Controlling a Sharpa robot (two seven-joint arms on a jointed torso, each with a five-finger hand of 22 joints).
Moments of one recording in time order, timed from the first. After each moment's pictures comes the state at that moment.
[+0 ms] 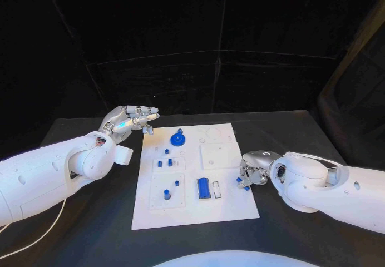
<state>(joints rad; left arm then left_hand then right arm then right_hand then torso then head) 1.17 -0.78 -0.06 1.32 -0.11 -0.14 0.43 1.30 -0.05 0.35 -0.09 0.05 0.96 0.19 0.13 0.07 0.91 0.13 0.34 0.08 1.16 0.04 0.97 0.51 0.17 1.08 0.14 0.66 0.70 0.99 -1.06 -0.02 1.82 -1.65 -0.09 -0.53 1.46 0.04 -0.24 0.16 0.22 0.99 0.09 0.35 0.29 1.28 0.00 0.80 0.93 1.47 -0.06 1.33 1.18 0.07 1.40 0.05 1.39 1.24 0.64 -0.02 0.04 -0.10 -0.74</state>
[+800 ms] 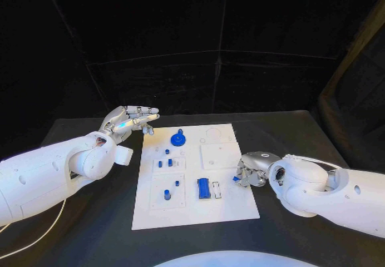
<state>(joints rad) 1.17 -0.78 -0.06 1.32 -0.11 -0.14 0.43 1.30 -0.05 0.35 -0.09 0.05 0.96 0.19 0.13 0.07 0.91 0.13 0.34 0.08 1.16 0.04 0.97 0.51 0.17 1.08 0.14 0.66 0.70 0.98 -1.06 -0.02 1.85 -1.64 -0.14 -0.55 1.47 0.09 -0.18 0.21 0.50 0.98 0.09 0.28 0.27 1.27 0.01 0.76 0.91 1.47 -0.06 1.32 1.20 0.07 1.40 0.05 1.39 1.25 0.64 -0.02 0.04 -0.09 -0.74</state>
